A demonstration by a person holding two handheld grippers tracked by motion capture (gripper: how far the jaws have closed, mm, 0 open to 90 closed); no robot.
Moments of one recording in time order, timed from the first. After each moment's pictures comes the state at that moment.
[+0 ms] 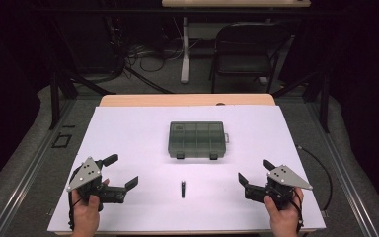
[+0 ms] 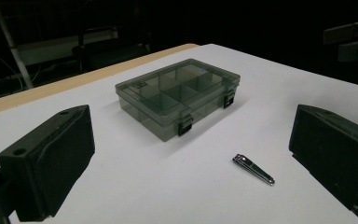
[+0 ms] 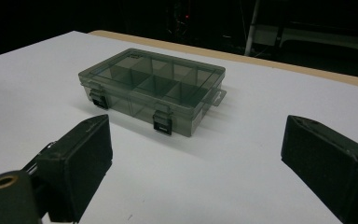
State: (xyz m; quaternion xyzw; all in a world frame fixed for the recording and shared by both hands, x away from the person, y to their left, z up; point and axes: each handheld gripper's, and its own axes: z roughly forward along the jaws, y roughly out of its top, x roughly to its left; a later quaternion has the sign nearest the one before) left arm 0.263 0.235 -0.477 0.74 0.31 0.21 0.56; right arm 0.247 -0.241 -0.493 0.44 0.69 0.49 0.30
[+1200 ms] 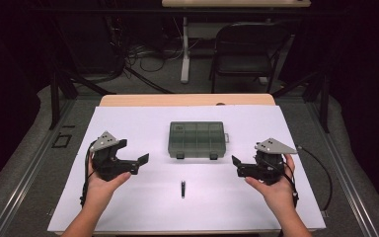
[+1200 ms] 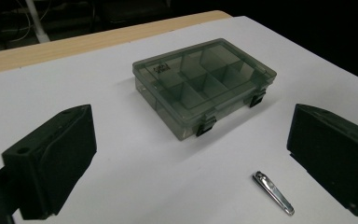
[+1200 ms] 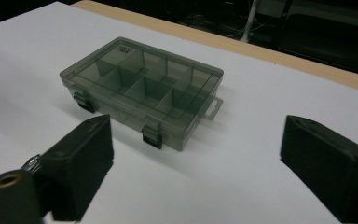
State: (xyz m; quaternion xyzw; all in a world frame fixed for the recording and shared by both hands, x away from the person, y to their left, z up) left arm 0.322 0.205 -0.451 0.76 0.40 0.16 0.49; right arm 0.297 -0.222 -0.453 0.45 0.74 0.42 0.28
